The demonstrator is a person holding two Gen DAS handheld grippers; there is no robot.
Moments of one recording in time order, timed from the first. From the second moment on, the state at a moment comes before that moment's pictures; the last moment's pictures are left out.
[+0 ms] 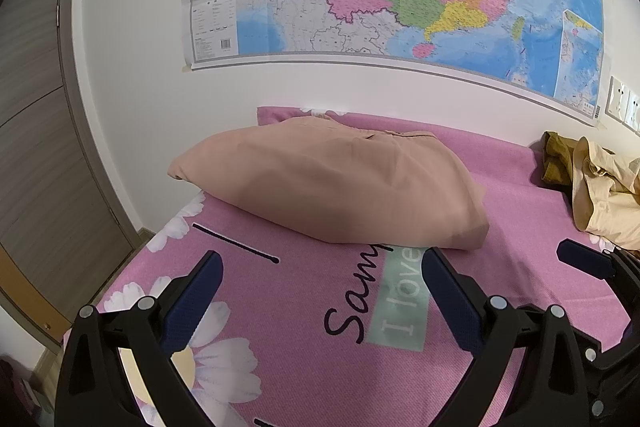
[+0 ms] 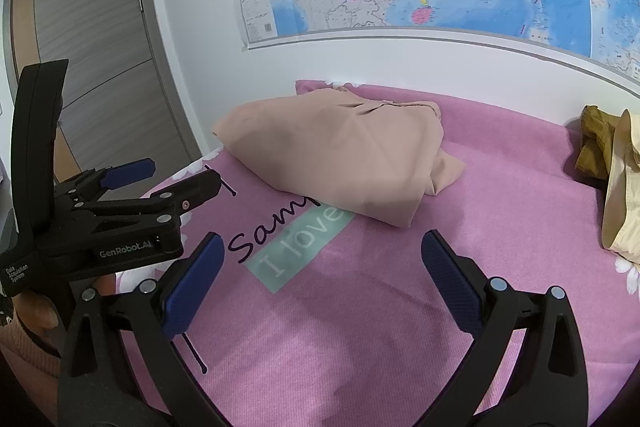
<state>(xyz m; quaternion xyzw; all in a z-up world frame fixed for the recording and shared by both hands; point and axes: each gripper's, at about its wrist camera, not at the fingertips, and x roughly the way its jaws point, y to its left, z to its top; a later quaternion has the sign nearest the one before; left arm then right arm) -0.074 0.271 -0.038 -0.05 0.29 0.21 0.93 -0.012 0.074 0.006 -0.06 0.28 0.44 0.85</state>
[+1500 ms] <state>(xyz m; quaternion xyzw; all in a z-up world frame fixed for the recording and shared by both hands) -0.075 0.268 -0.041 -0.05 0.30 0.21 0.93 -0.014 0.071 0.004 -0.05 0.28 0.45 0.85</state>
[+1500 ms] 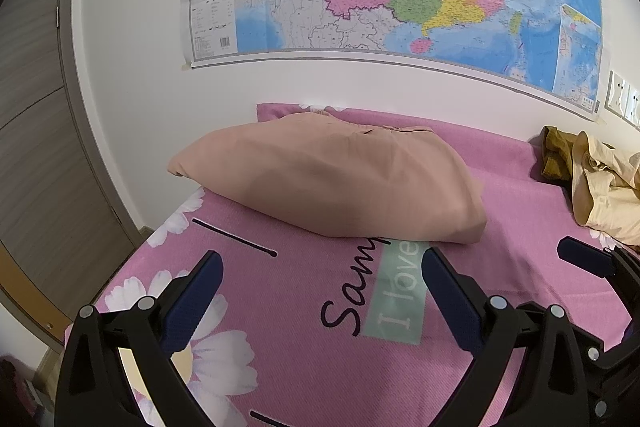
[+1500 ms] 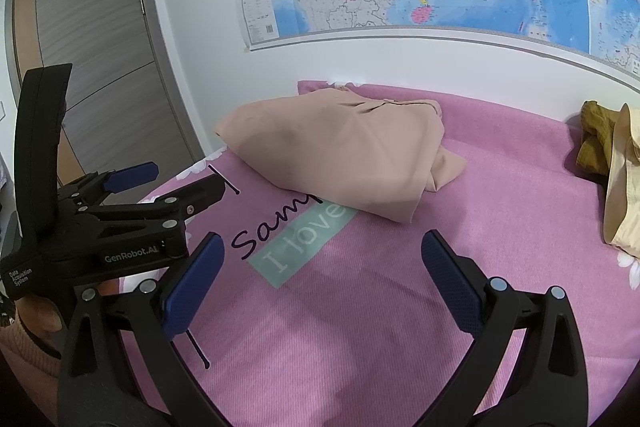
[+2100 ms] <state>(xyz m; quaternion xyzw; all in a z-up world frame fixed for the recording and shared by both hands) -0.076 0.257 -0.041 -0.05 0.30 0.19 0.93 -0.017 0.058 0.007 -0.04 0.28 0.44 0.85</state>
